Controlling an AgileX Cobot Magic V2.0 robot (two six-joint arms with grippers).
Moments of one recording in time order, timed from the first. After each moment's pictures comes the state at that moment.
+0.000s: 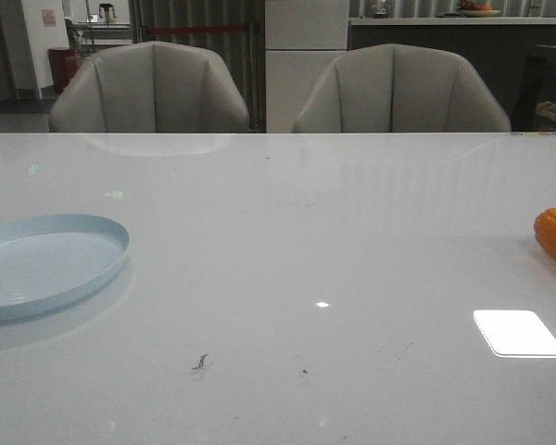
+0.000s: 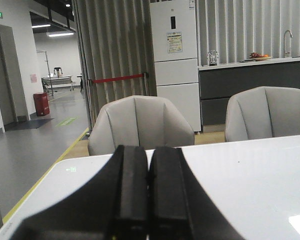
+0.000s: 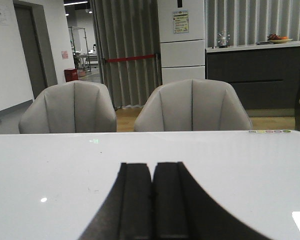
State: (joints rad) left arm -0.11 0.05 -0.21 -0.04 0.06 0.18; right arm 0.08 0.00 -0.21 0.10 0.16 0.00
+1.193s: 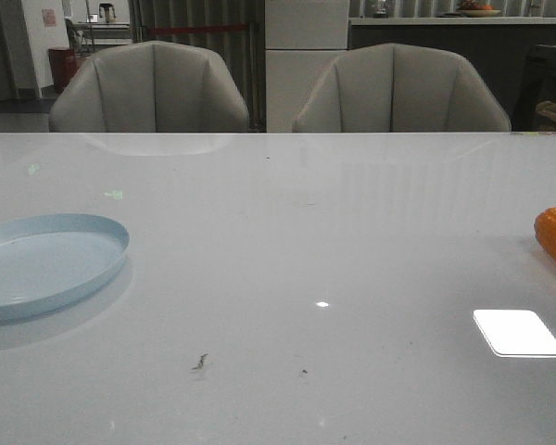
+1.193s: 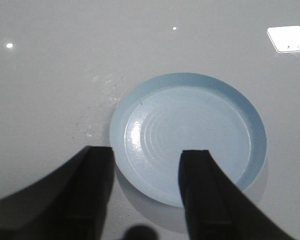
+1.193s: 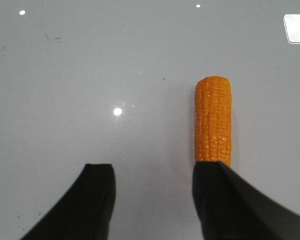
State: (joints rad) left arm -0.11 0.99 -0.47 -0.10 0.12 0.18; right arm 0.08 0.97 -0.53 0.10 0.24 0.01
